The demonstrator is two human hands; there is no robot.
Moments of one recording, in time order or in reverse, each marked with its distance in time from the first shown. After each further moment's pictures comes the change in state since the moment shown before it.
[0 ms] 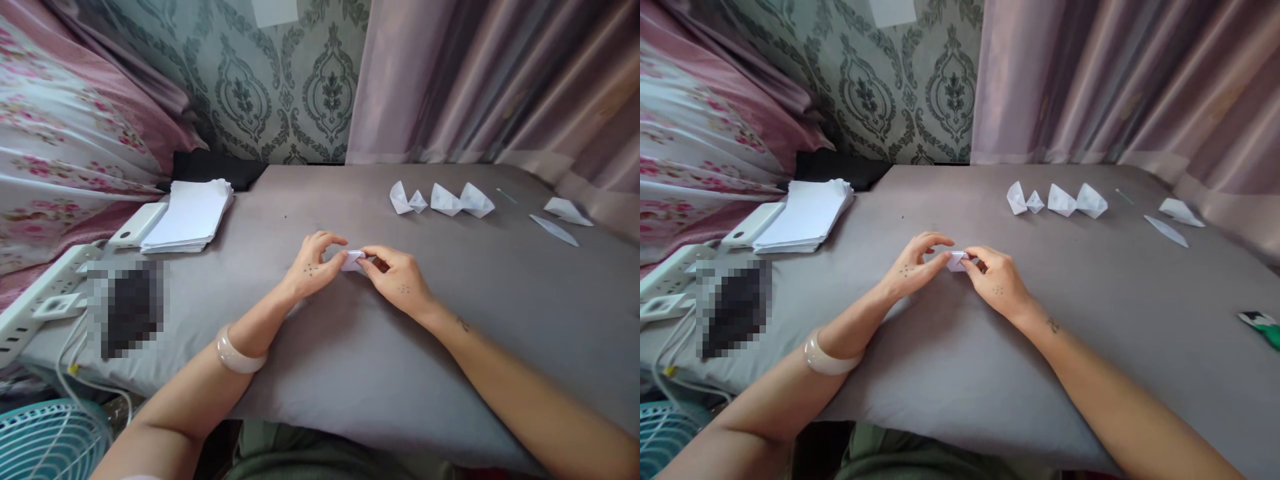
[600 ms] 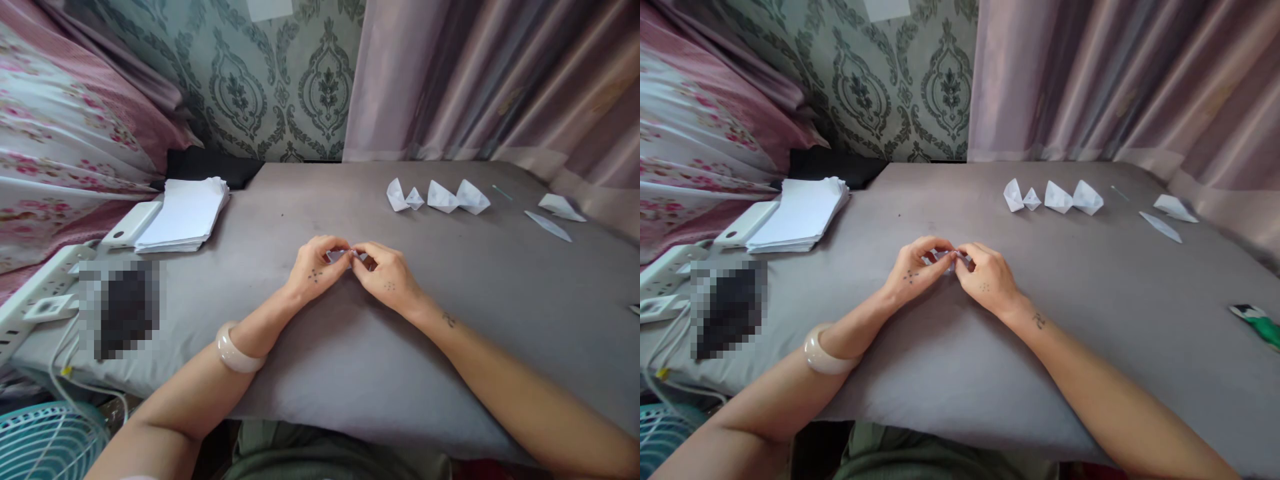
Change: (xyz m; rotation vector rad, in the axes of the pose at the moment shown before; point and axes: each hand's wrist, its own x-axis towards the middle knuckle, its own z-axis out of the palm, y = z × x) left_hand -0.003 -0.002 0.014 -0.030 0.103 0.133; right_hand 0.001 -0.005 0.009 -0.151 -0.008 -0.021
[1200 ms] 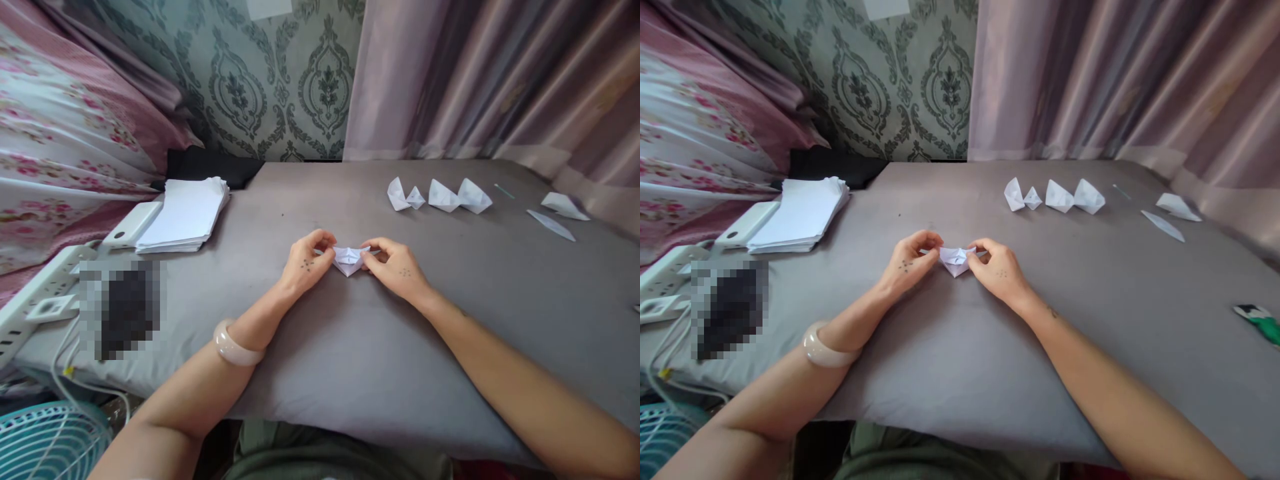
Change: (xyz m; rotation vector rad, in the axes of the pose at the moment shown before) left_hand 0.007 -0.013 -0.008 -0.045 0.007 -0.189; right_hand 0.006 0.025 -0.001 0.242 -0.099 0.373
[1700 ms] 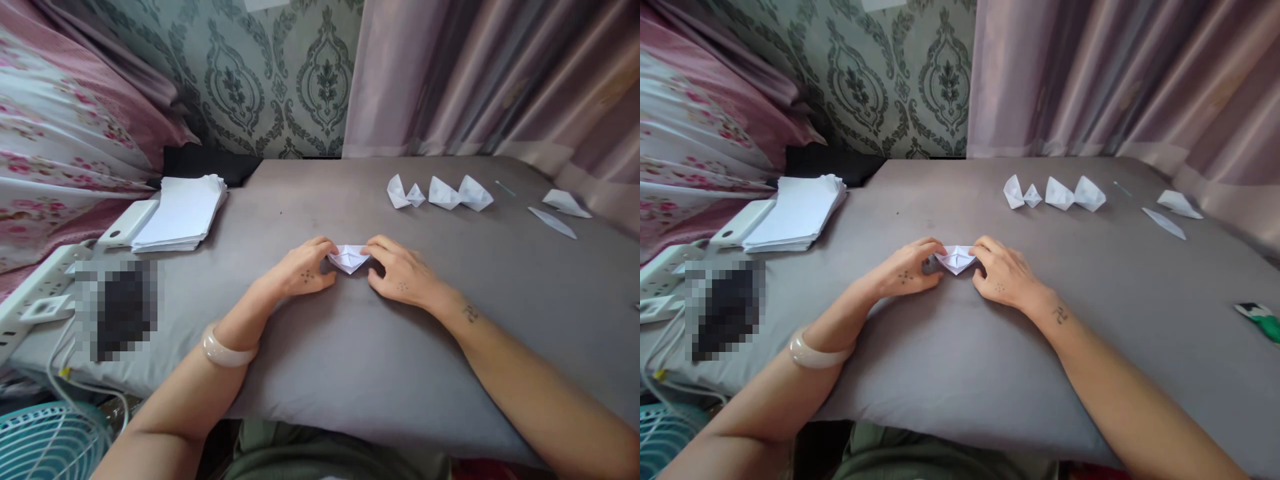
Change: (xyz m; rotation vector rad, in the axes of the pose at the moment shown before) left_hand 0.000 -0.005 -0.022 0.410 -0.412 0.314; right_hand -0.009 -0.004 -0.024 -0.637 -0.125 -0.457
